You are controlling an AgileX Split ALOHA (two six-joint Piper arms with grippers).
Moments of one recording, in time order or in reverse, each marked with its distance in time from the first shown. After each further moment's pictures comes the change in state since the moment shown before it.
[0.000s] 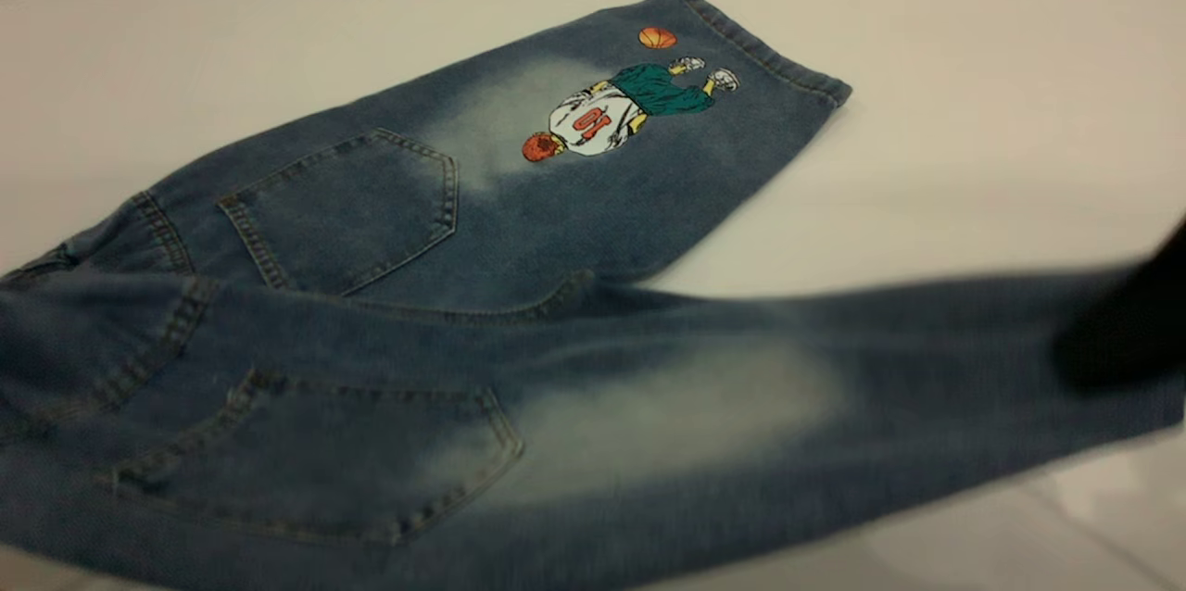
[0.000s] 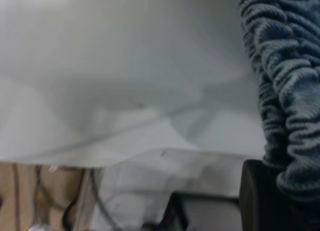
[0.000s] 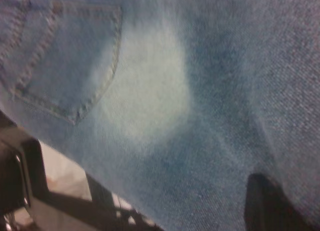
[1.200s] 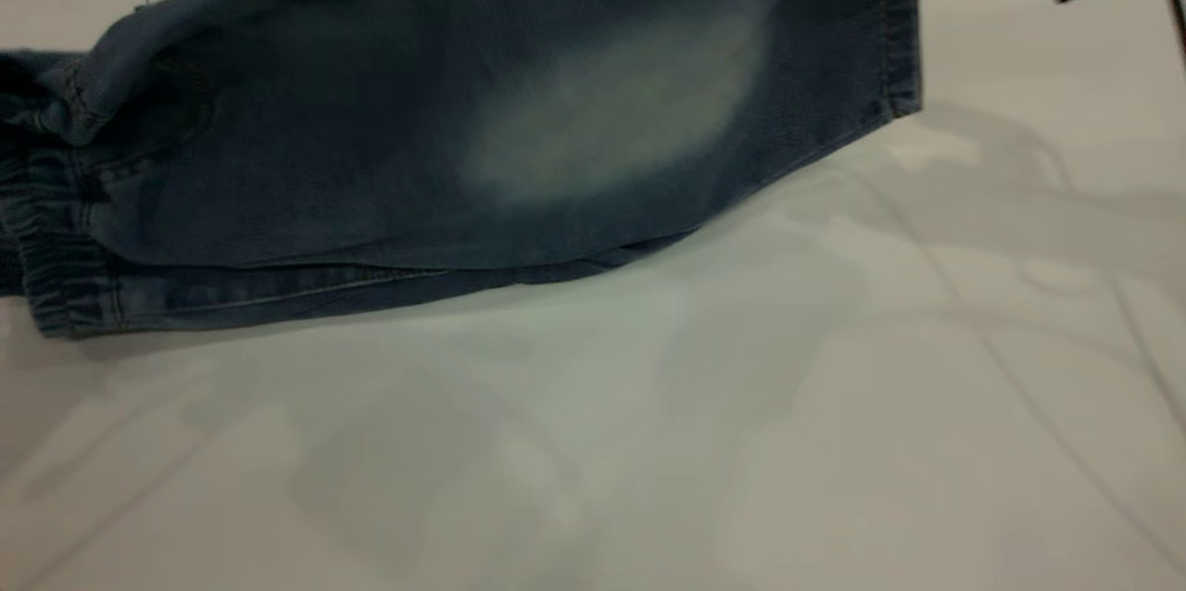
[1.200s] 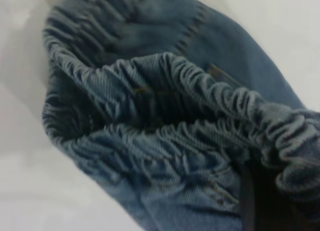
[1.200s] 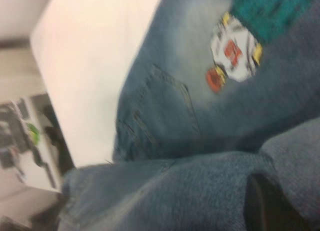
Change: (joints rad) left arm 0.000 0.180 -0.002 -0.916 -0.643 0.044; right arm 0.006 0.619 -0.706 0.294 -0.056 0.154
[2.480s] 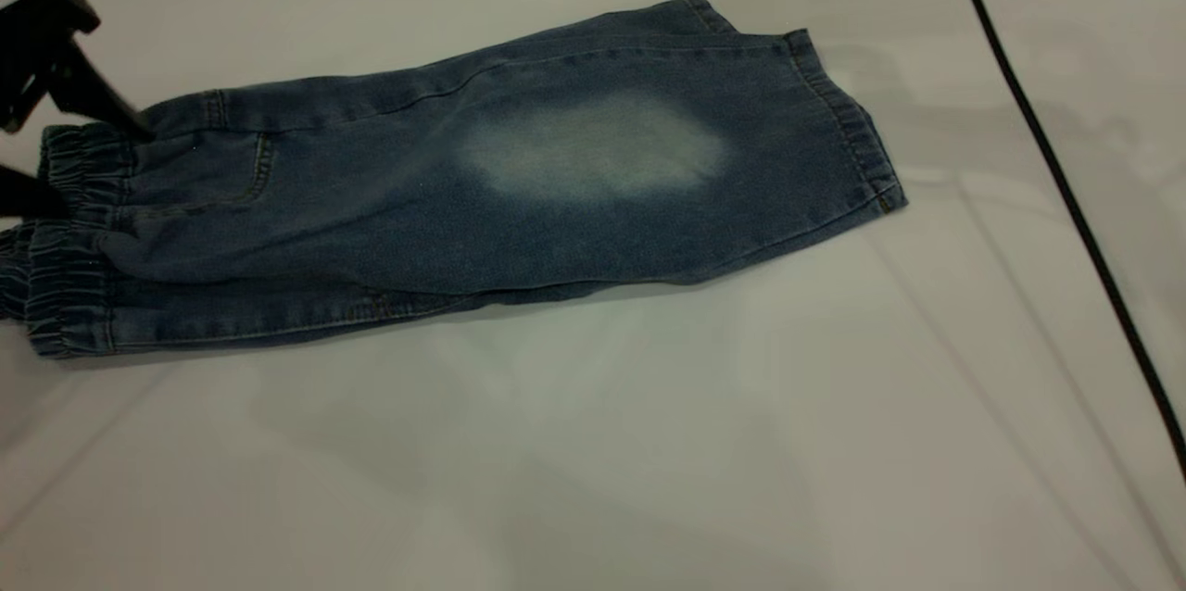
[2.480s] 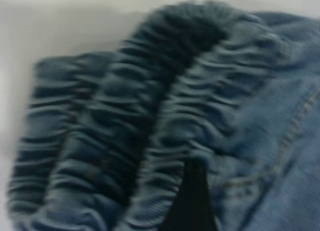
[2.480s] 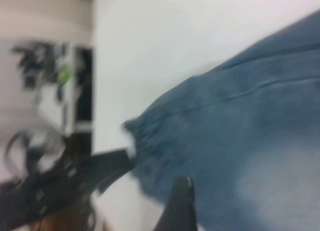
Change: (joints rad) left arm 0.001 0.261 -0.139 -0.129 0.040 0.748; right arm 0.061 0.302 -0.372 0.121 0.202 -0.394
